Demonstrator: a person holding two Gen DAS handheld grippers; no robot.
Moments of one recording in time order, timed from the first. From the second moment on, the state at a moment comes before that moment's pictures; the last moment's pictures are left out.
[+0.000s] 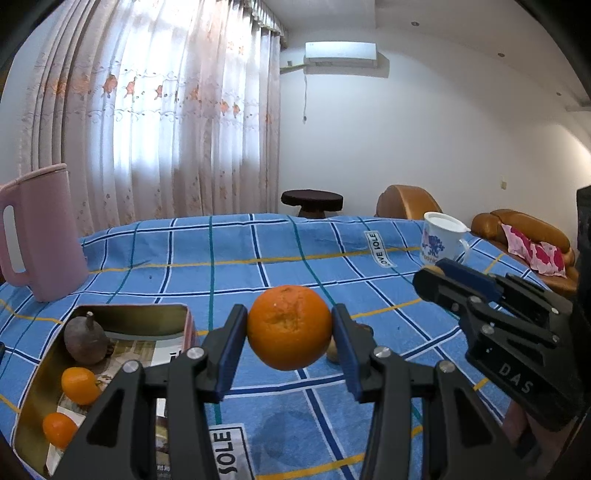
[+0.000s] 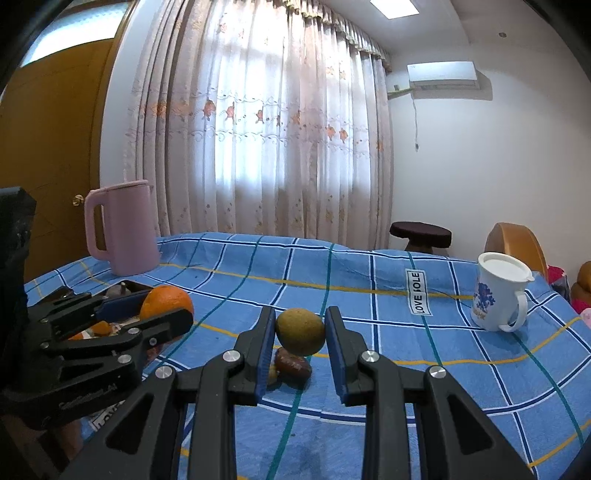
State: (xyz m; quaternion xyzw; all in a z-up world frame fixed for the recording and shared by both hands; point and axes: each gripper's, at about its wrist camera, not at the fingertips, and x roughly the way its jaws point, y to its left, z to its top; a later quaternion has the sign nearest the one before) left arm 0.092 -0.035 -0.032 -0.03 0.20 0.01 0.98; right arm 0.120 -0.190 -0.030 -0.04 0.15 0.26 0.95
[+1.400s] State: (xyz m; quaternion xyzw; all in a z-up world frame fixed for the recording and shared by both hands) left arm 0.045 0.067 -0.025 -0.07 0.24 0.07 0.97; right arm 0.105 -0.071 0.005 -0.05 0.16 0.40 0.90
